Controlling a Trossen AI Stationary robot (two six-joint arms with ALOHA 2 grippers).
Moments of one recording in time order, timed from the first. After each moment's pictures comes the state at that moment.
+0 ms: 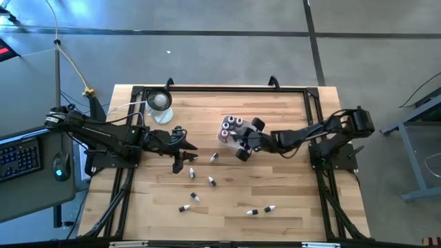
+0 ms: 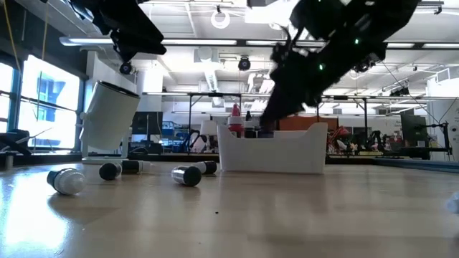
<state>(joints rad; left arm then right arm) -0.20 1.01 0.70 -0.19 -0.19 -0.35 0.03 1.58 0.74 0.18 0.46 0.23</state>
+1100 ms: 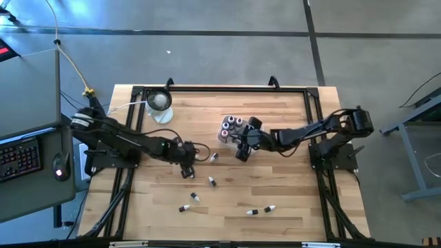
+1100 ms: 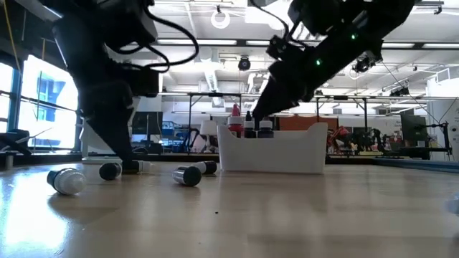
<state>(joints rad) -0.20 1.46 0.70 -0.38 -0.26 -0.61 0.02 1.58 0.76 0.21 0.41 0.13</state>
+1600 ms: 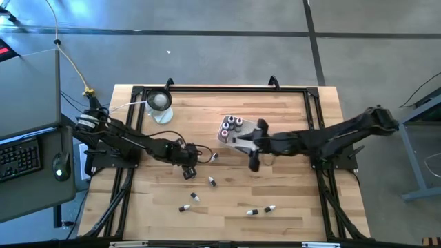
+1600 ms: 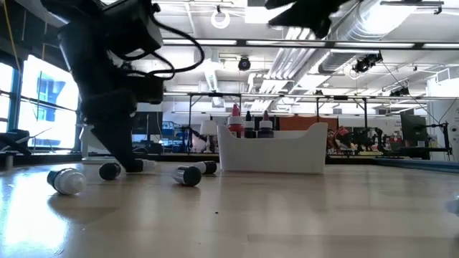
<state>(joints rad) -0.20 1.53 0.72 -0.34 -0.24 -0.61 0.22 1.26 0.84 0.10 0.42 0.20</state>
